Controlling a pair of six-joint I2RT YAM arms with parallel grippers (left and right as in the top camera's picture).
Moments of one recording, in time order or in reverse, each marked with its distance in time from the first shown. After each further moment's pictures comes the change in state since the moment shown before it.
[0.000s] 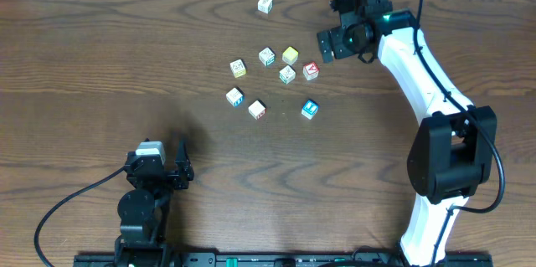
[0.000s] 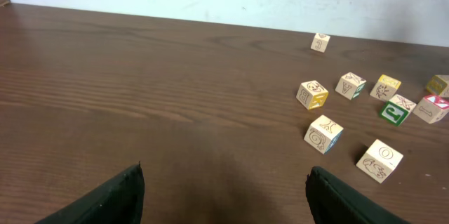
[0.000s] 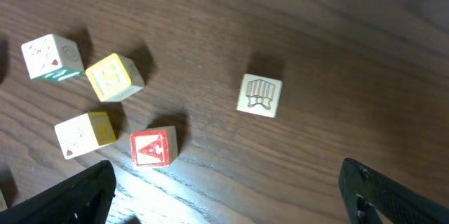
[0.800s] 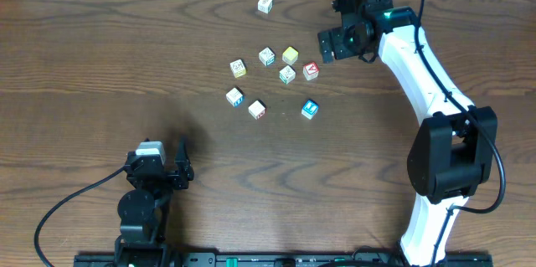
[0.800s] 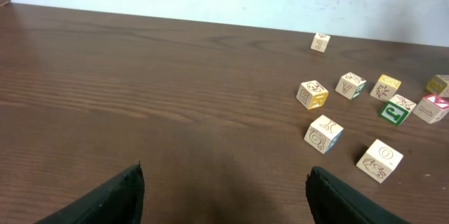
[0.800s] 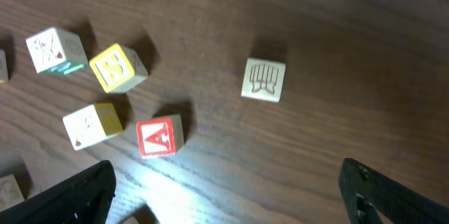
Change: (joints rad) left arm 0.000 0.000 0.000 0.000 0.000 0.000; right arm 0.000 0.000 0.011 -0.039 -0.016 0.033
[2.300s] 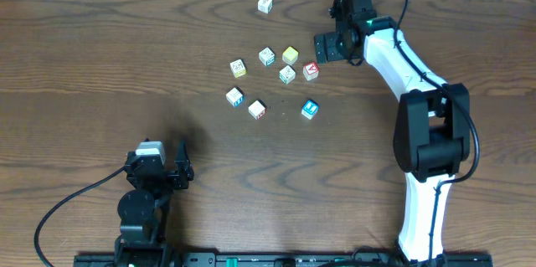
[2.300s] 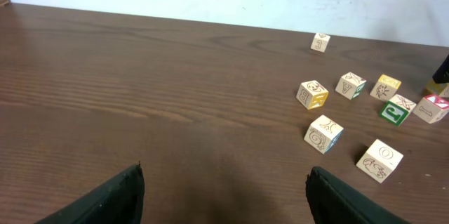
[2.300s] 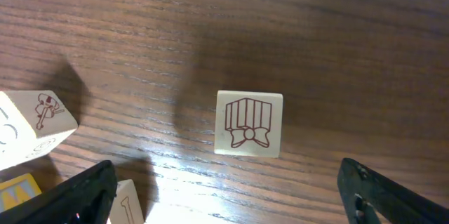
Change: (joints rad) left arm 0.000 0.000 0.000 0.000 0.000 0.000; right arm 0.000 0.182 0.000 0.157 0.056 0.108
